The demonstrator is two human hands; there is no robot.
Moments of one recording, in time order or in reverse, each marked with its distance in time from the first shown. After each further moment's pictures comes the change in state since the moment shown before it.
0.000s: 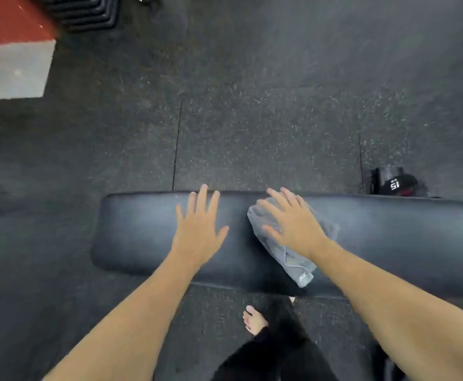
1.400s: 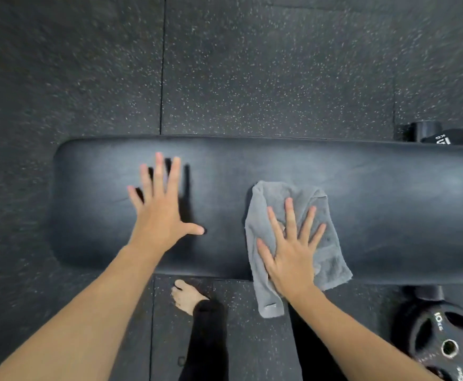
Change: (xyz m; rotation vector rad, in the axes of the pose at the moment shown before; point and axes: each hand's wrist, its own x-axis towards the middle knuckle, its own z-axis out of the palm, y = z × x) left_hand 0.044 -0.216 0.168 -0.236 -0.239 -0.152; right_hand 0.024 -0.183 0.235 0.079 0.107 0.505
